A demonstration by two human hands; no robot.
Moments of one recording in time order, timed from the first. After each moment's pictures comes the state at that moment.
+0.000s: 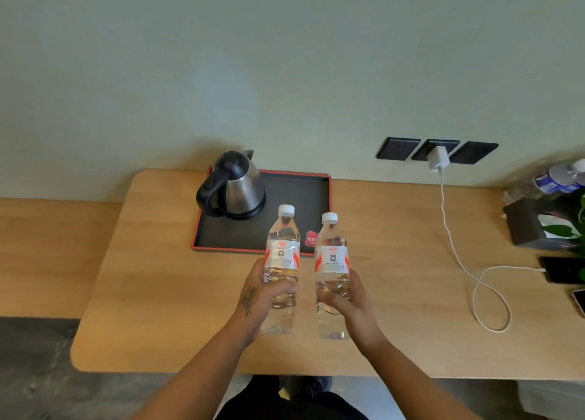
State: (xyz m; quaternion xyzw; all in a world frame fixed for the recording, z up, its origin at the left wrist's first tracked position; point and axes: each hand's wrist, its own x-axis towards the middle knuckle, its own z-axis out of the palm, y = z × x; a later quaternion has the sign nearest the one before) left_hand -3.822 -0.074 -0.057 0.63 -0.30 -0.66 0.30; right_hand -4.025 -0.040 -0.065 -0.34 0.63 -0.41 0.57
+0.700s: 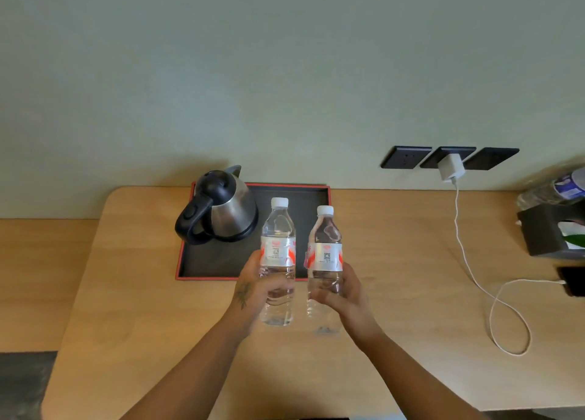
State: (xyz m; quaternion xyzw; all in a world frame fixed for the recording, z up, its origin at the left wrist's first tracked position) left_hand -3.822 -0.170 -0.091 0.61 -0.32 -0.67 0.28; right_hand -4.030 -0.125 -0.102 -0.34 0.62 -0.39 0.58
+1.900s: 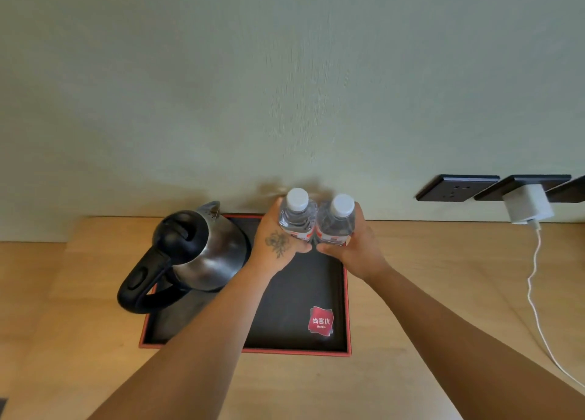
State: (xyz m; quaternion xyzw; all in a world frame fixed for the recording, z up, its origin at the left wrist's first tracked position) left_hand -3.892 -0.382 -0.174 0.63 -0.48 -0.53 0.31; right_hand -4.089 -0.361 -0.207 -0.58 0.61 -0.33 0.43
